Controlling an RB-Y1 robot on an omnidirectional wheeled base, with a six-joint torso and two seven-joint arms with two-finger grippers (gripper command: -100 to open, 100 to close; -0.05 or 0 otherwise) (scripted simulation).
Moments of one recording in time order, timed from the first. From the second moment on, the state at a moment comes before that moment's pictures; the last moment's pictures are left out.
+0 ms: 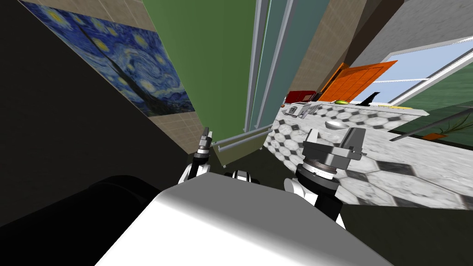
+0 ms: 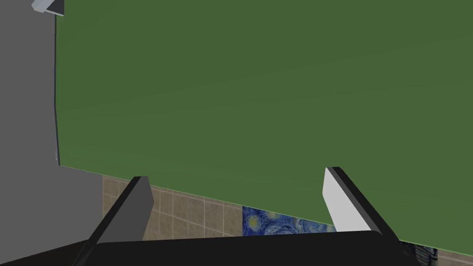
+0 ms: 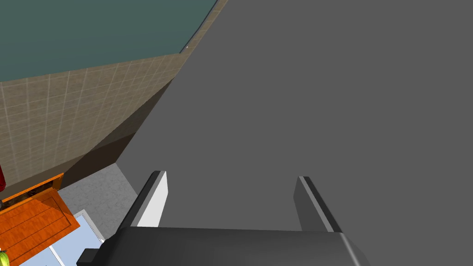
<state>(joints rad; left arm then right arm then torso) 0.51 0.08 0.05 -2.18 -0.09 -0.50 -0.05 0.50 0.00 -0.02 -2.39 -0.06 -0.60 -0.04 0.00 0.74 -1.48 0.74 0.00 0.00</state>
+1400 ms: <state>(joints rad) 0.41 0.15 0.02 -1.75 -0.10 -0.51 -0.07 0.50 0.00 -0.02 -2.39 -0.06 -0.60 -0.04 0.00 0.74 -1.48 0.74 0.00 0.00</state>
